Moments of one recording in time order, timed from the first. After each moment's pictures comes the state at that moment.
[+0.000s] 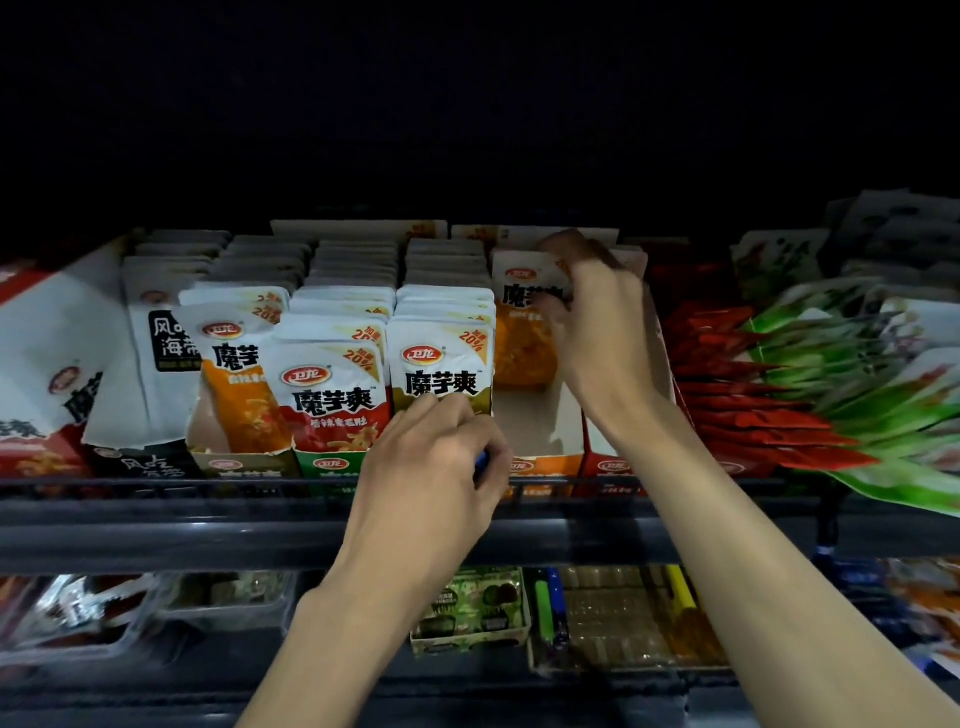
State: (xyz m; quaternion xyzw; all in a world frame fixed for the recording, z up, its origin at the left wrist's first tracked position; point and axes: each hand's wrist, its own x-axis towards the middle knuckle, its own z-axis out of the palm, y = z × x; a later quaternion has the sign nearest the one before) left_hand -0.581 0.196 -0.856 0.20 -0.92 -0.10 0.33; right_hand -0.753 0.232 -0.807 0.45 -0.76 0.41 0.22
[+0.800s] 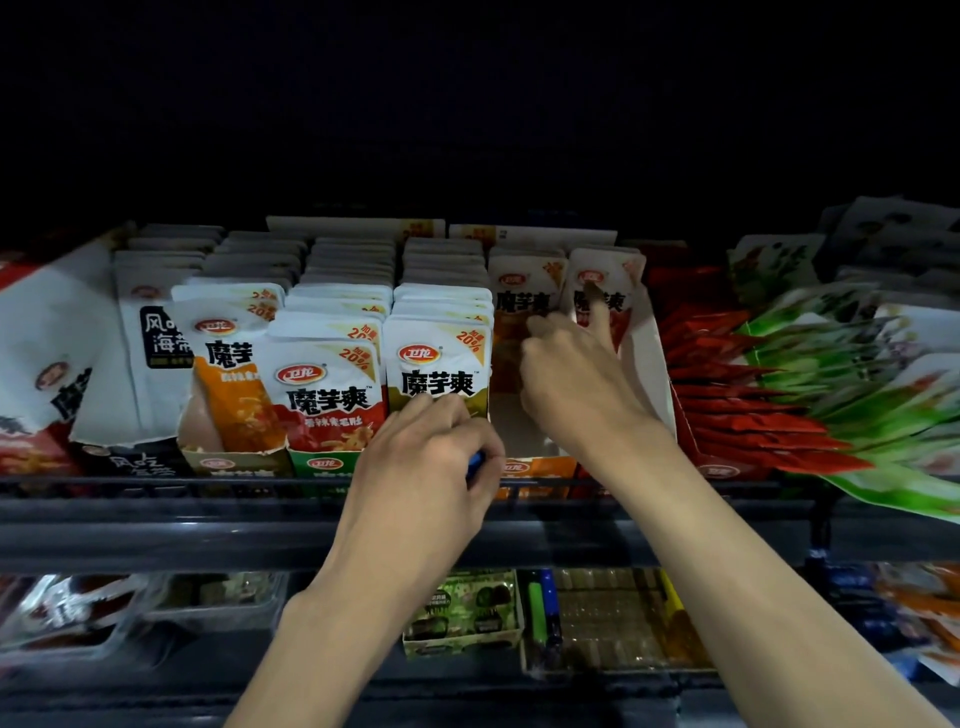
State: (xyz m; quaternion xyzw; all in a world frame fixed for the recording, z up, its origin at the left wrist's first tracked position) left_hand -0.580 0.193 -0.857 0.19 -0.92 -0.13 0.33; right_hand -0.732 0.240 -0.813 0.52 -0.84 0.00 0.17
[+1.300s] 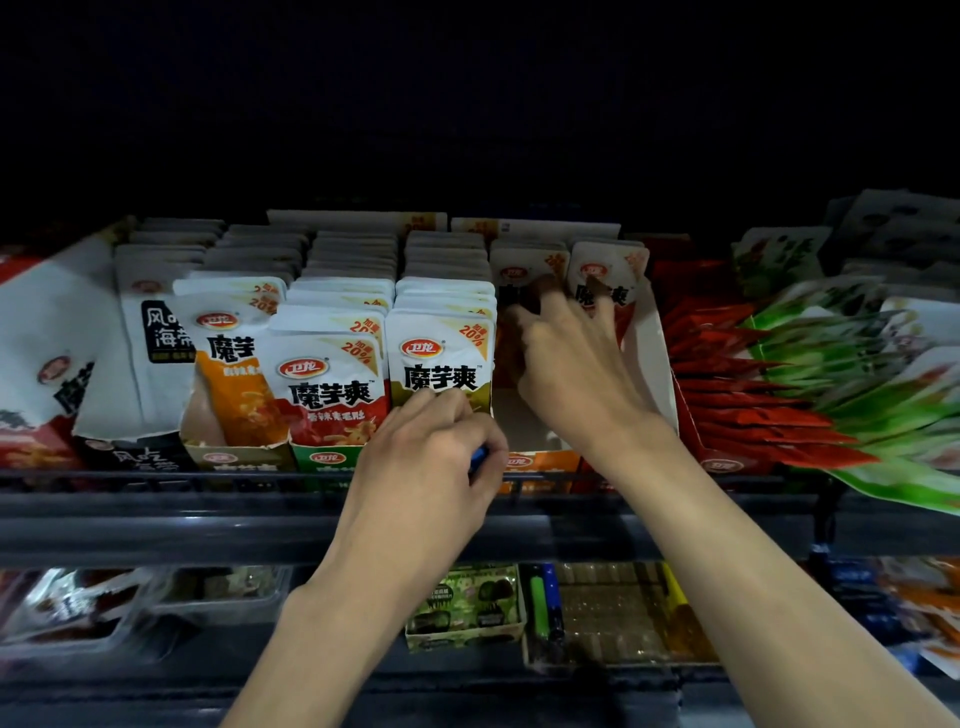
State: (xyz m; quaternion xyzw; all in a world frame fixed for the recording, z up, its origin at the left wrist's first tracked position) left_hand -0.579 0.194 -0.857 0.19 -0.91 -0.13 0.33; right_hand -0.735 0.236 -0.815 0.51 -0.84 0.08 0.18
